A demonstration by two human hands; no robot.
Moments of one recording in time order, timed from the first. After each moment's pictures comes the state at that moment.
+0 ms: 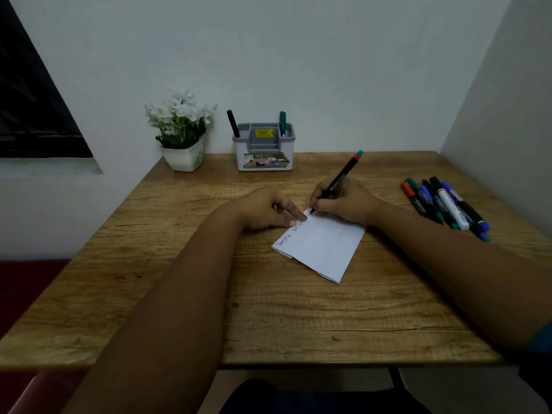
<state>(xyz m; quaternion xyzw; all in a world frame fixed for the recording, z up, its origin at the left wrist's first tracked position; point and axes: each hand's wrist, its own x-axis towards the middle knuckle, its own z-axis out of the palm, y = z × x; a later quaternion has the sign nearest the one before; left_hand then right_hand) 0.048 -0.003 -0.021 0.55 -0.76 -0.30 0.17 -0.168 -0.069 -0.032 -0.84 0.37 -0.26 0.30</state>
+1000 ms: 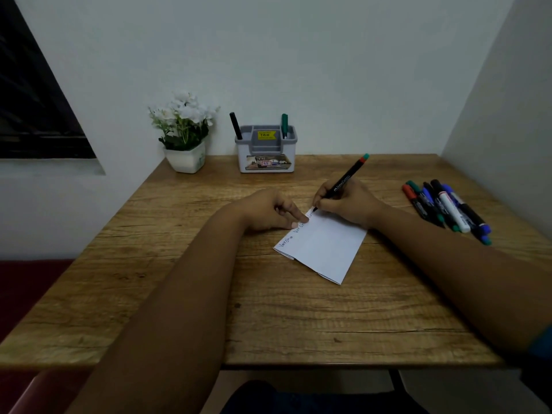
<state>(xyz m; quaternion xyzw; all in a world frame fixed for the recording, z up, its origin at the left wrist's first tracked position) 0.048 -0.005 -0.021 0.55 -0.76 -0.30 0.17 -0.170 -0.074 -0.038 -0.83 0.38 -0.29 0.29</state>
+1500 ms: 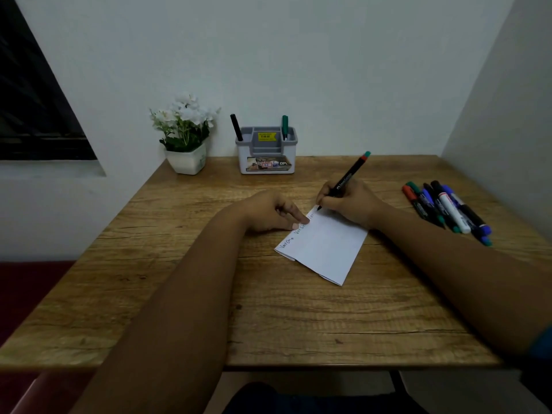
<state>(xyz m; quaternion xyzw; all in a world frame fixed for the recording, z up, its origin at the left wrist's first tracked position) 0.048 -0.006 -0.021 0.55 -0.76 -0.31 0.17 -0.169 -0.074 -0.036 -0.80 0.40 -0.31 0.32</state>
